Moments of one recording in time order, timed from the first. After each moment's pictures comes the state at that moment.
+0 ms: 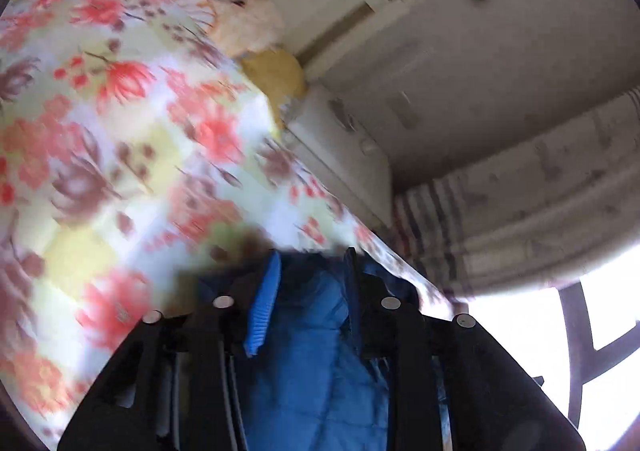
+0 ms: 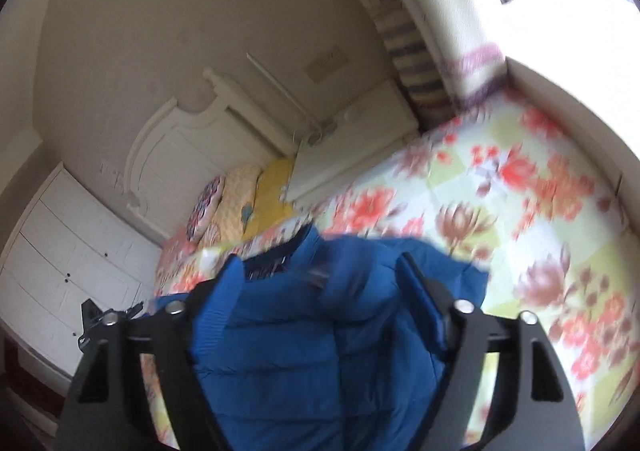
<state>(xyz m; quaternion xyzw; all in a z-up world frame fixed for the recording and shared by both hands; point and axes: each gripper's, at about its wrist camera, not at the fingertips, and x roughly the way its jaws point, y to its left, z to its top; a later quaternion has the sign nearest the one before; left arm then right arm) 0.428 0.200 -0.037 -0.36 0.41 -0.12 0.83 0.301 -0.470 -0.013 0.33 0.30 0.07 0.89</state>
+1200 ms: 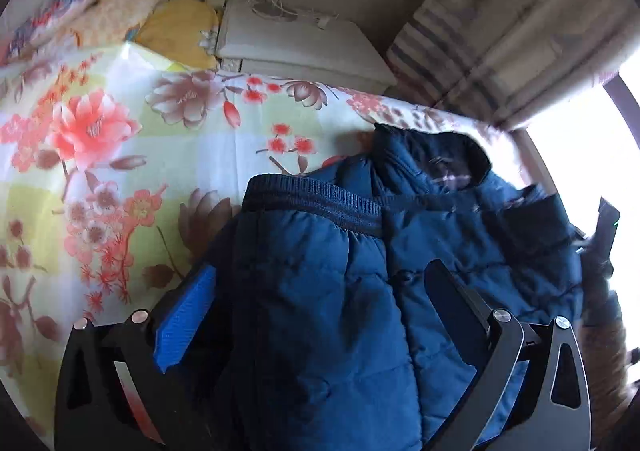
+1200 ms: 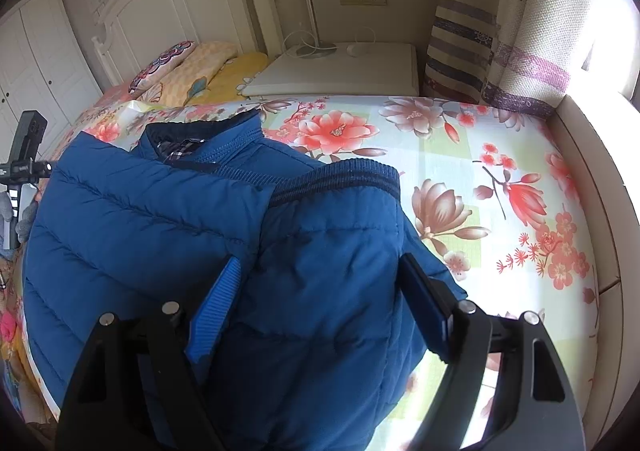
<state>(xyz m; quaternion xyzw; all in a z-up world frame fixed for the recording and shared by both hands) 0.476 0.068 -0.097 -0.04 0.51 -0.26 0.82 0.338 -0.401 -0.080 0.05 0.45 0.09 0.89</state>
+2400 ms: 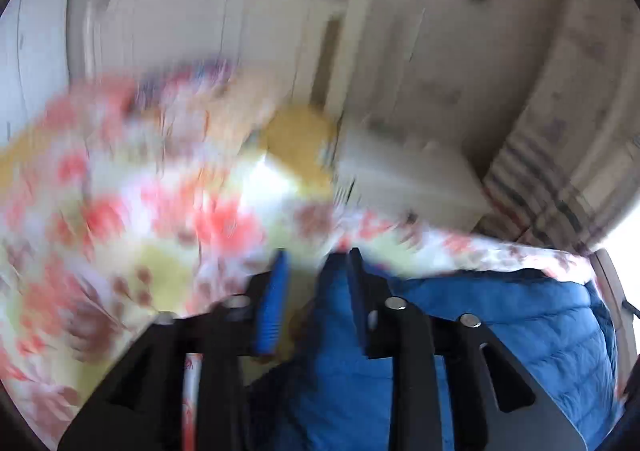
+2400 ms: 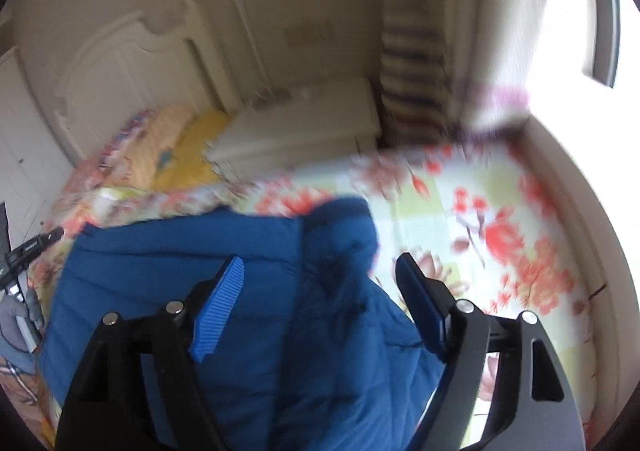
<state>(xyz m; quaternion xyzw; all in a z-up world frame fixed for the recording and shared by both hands) 0.459 0.086 -0.030 -0.06 0.34 -0.06 0.94 0.356 -0.397 -0.020 0.10 0.37 0.03 0.92</state>
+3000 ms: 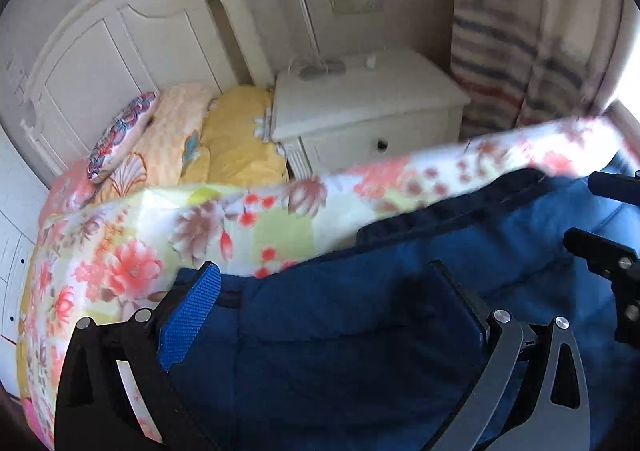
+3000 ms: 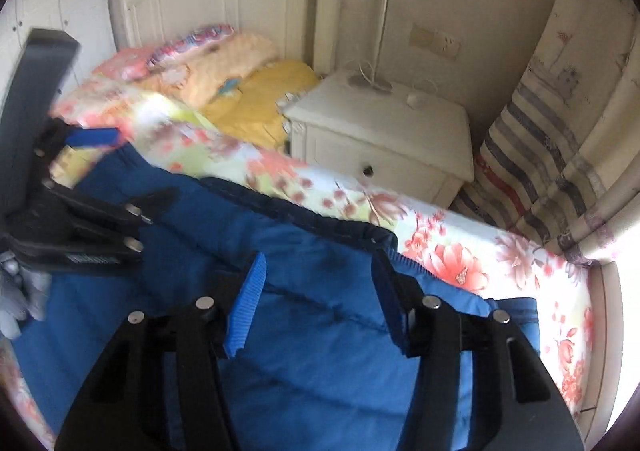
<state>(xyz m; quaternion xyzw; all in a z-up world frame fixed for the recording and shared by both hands) 0.510 -0.066 -0.088 0.14 0.44 -0.09 0.88 0.457 -0.234 -0.081 -0.09 0.46 0.09 0.88</state>
